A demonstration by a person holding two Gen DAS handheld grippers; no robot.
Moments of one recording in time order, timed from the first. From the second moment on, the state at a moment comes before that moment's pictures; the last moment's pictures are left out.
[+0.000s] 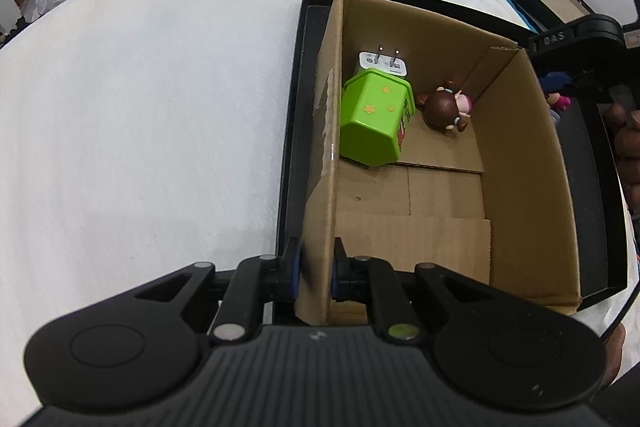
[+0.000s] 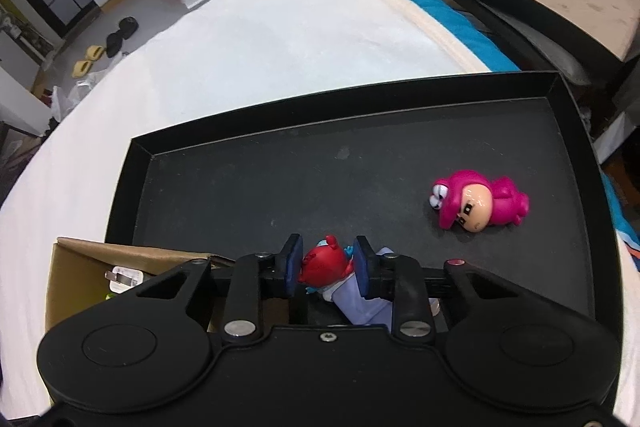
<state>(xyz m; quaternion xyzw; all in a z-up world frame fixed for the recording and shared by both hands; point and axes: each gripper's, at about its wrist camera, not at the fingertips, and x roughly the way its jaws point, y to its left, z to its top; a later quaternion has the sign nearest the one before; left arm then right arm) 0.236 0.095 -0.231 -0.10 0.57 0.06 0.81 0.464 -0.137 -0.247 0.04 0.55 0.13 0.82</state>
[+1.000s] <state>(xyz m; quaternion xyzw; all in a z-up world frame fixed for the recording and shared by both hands) 0.235 0.100 -0.241 -0.11 0.58 0.07 0.81 0.425 -0.162 -0.262 0.03 0.58 0.11 0.81</state>
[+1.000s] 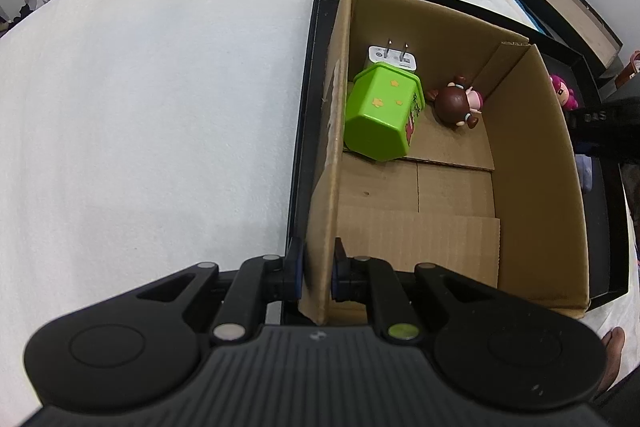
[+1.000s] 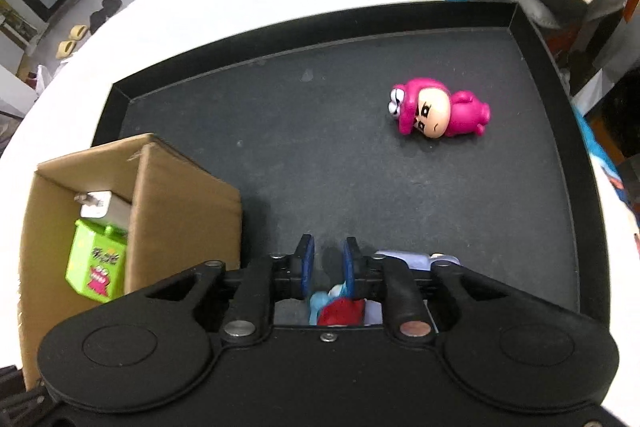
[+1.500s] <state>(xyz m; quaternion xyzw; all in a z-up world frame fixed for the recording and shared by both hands) 0.234 0.100 -0.239 -0.11 0.57 0.07 0.81 0.400 -0.155 -0.243 -0.01 0.55 0.12 0.82</state>
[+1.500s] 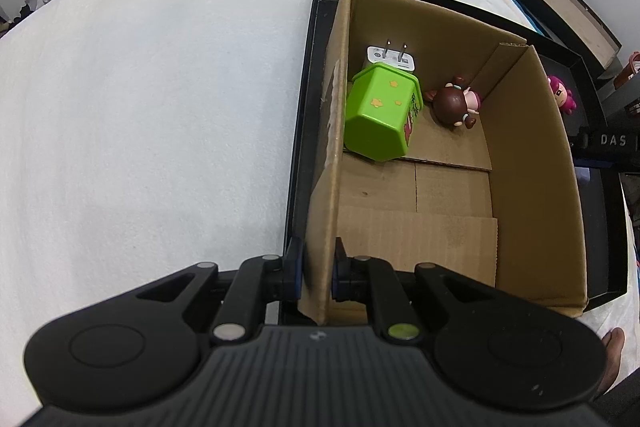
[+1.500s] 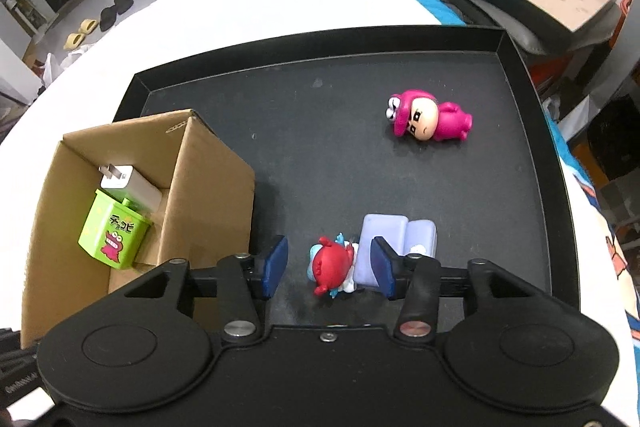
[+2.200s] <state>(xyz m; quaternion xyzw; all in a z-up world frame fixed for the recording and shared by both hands) 0.233 0.099 -0.238 -0.12 0.57 0.07 0.81 0.381 -0.146 -0.250 -0.07 0.52 0.13 0.84</state>
